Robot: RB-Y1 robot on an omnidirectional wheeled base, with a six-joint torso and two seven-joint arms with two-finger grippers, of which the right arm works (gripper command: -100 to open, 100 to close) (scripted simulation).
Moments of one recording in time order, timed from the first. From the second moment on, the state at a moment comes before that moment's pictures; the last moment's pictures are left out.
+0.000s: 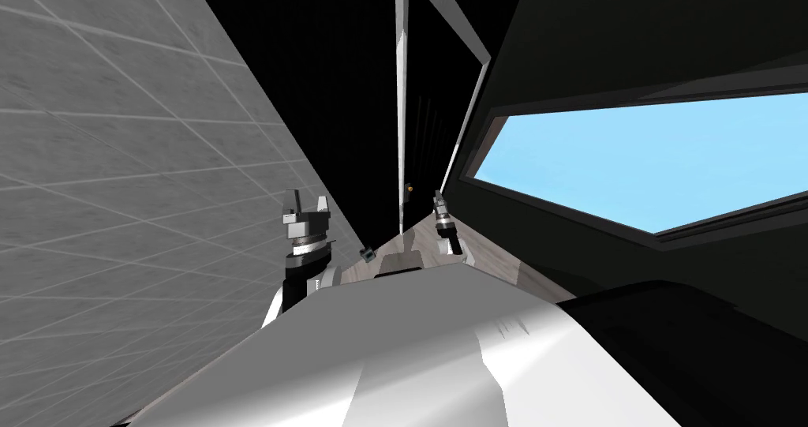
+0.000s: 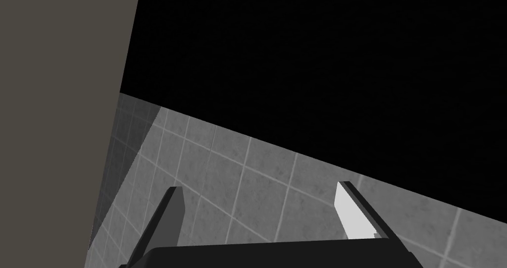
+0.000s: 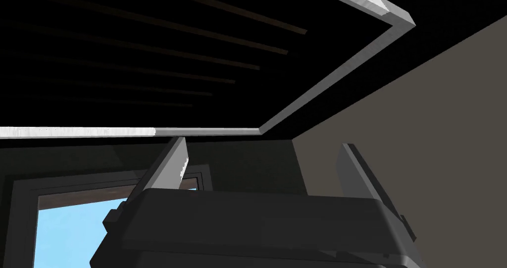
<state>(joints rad) 0.24 -0.05 -0.01 -1.87 0.13 -0.46 0.12</state>
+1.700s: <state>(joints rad) -0.02 -0.14 0.04 -1.41 0.31 -0.53 0.43</state>
